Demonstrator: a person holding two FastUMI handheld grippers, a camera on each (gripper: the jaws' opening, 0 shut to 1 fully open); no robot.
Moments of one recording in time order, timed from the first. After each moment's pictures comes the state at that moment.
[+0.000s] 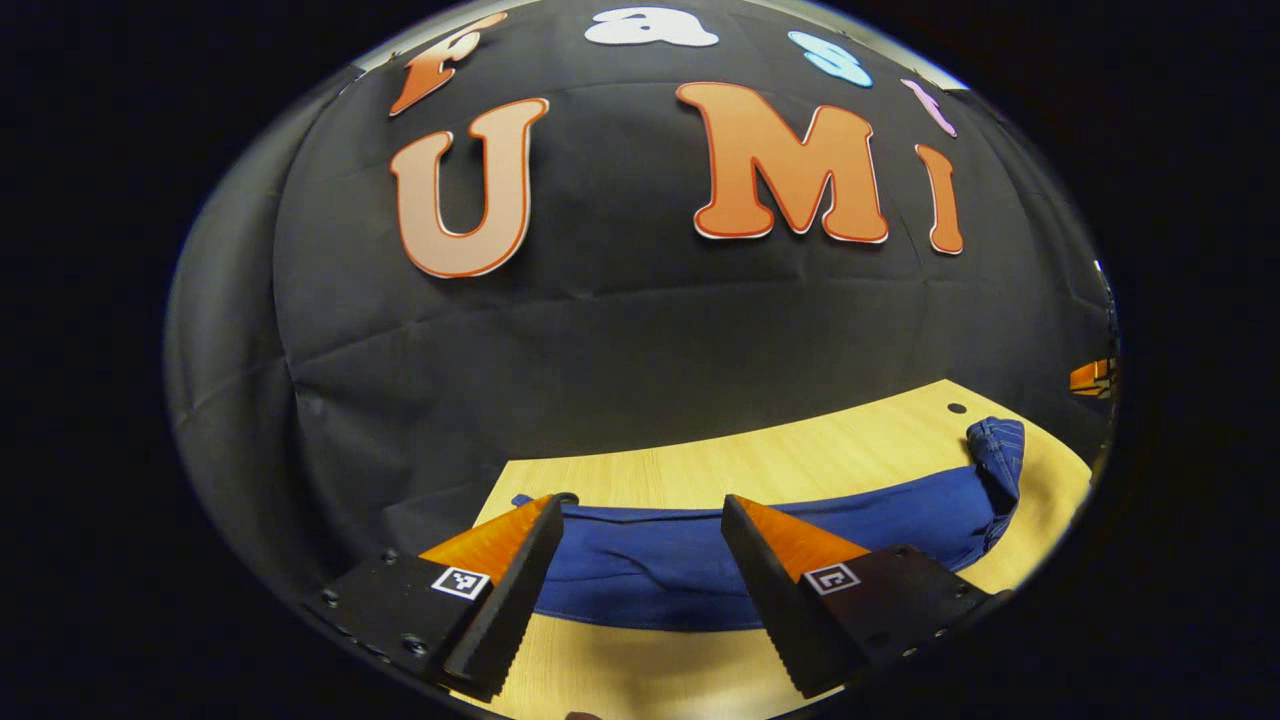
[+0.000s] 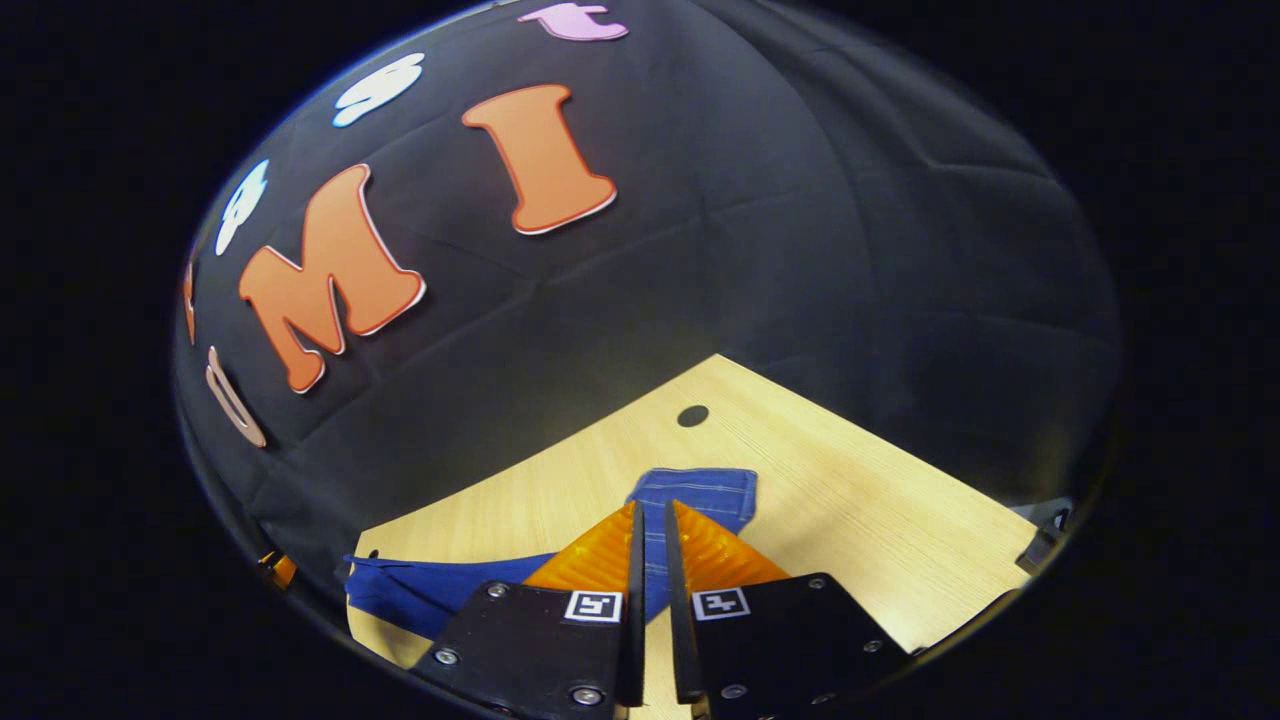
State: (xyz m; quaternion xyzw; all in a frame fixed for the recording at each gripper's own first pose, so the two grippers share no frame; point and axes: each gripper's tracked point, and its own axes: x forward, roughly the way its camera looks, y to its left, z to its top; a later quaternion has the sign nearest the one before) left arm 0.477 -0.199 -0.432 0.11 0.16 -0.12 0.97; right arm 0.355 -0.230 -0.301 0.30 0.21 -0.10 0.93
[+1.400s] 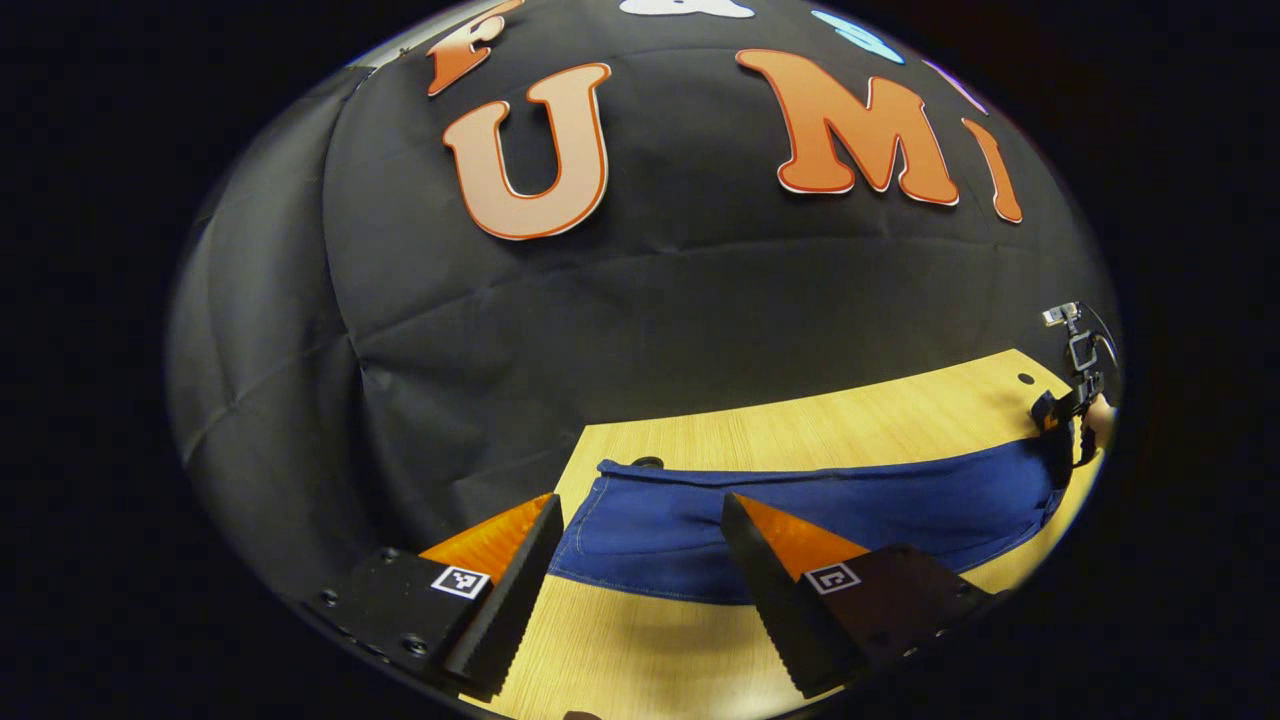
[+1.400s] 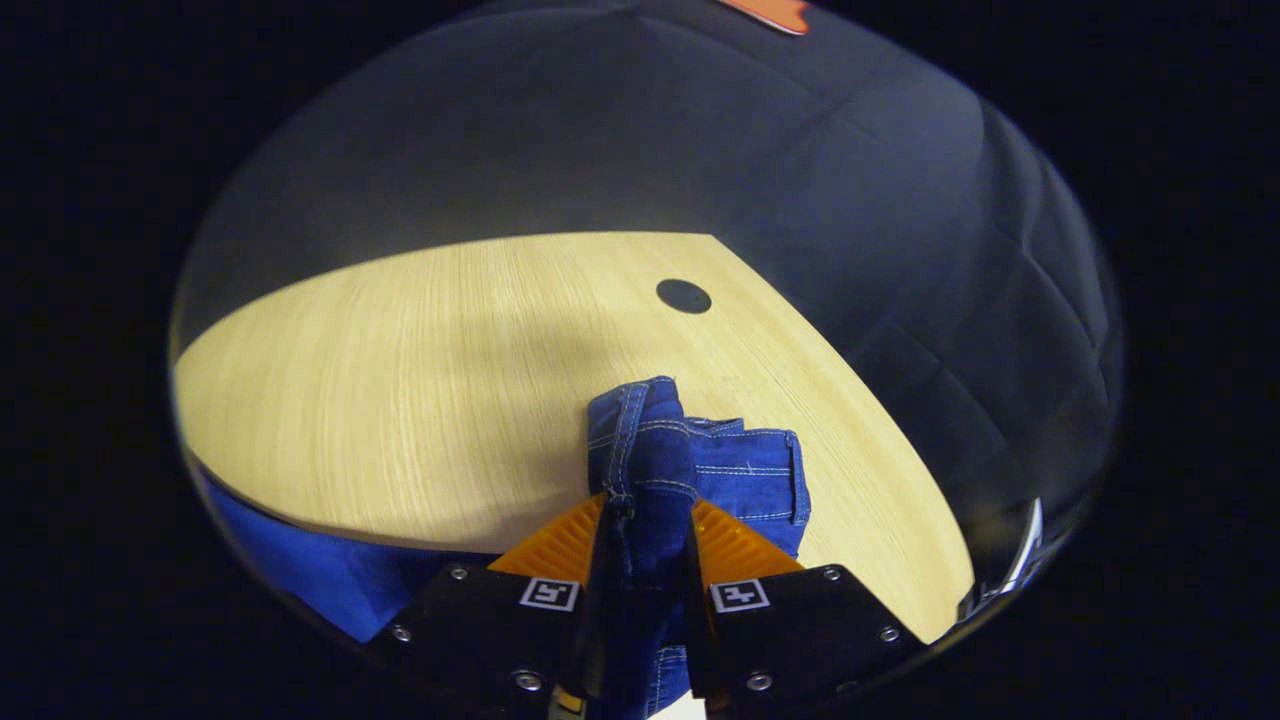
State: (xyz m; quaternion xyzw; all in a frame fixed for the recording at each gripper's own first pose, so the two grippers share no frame) left arm 0.491 -0.104 -0.459 0.13 0.20 -0.02 0.97; right arm 0.463 -0.166 -0.386 0.07 0.40 -0.21 0.89
